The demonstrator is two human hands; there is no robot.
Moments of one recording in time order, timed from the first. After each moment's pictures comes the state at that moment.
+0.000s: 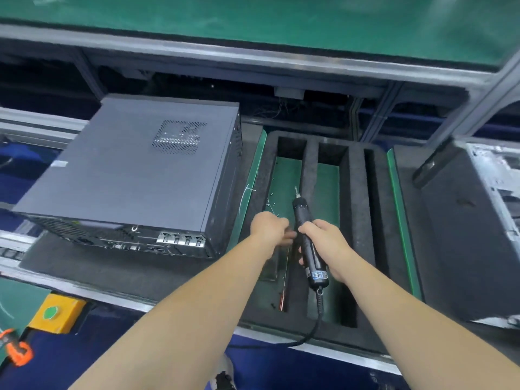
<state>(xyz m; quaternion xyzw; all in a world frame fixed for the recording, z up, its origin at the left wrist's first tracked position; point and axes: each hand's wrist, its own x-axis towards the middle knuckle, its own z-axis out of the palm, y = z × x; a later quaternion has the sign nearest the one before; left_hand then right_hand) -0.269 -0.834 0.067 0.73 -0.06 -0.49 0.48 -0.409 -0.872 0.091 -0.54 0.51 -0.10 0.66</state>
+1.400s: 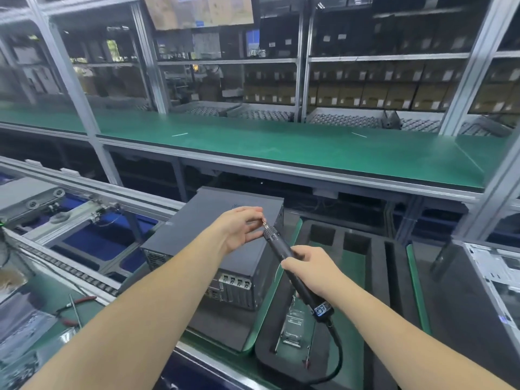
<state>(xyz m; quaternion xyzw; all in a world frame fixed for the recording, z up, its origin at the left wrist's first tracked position) -0.167 -0.713 0.277 0.57 -0.15 -0.42 0.69 -0.379 -0.799 0.245 -0.77 0.28 -0.12 0.56</state>
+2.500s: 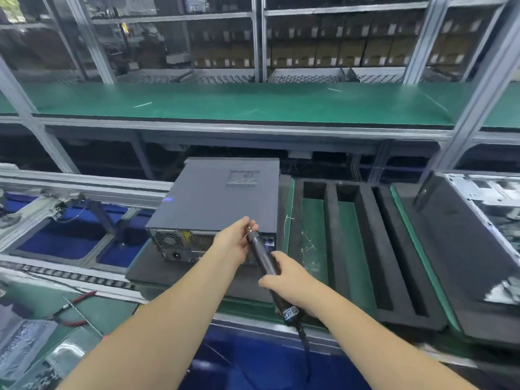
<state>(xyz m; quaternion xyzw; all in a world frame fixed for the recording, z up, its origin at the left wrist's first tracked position) -0.163 -0.629 0.184 0.57 0.03 -0.47 0.67 -0.339 -0.643 0.172 -0.76 0.37 -0.03 0.53</state>
